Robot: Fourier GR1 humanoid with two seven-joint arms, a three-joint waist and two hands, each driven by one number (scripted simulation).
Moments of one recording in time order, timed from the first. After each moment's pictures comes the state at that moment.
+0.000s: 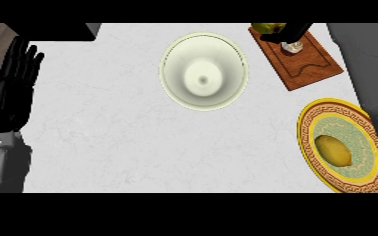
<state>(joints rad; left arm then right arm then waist) -0.25 0.30 0.25 -1.50 0.13 0.00 0.00 -1.19 -0.41 -0.04 -0.72 0.60 0.57 -0.30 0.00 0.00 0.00</state>
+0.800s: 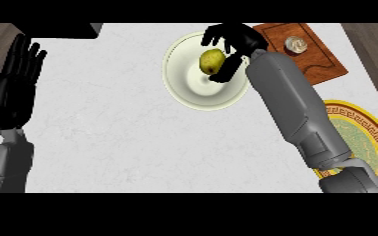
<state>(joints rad) -0.27 0.30 0.25 -1.49 0.13 -0.01 -0.01 -1.07 -0.11 0.04 -0.59 0.76 0.22 -0.12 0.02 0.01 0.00</state>
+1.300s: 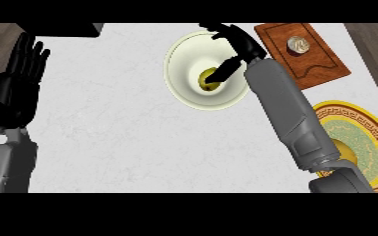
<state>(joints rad) -0.27 0.28 0.23 -1.50 0.12 -0.01 0.00 -1.06 -0.06 -0.14 -0.48 0.60 0.11 -0.25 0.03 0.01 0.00</state>
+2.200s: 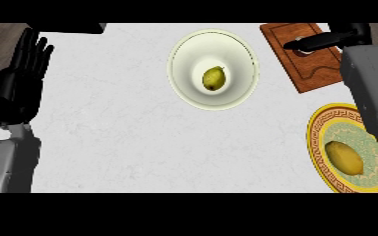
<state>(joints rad) -0.30 0.28 0.22 -1.50 0.11 0.00 0.00 -1.08 -0.44 -0.47 -0.28 0.36 0.17 -0.43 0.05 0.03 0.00</state>
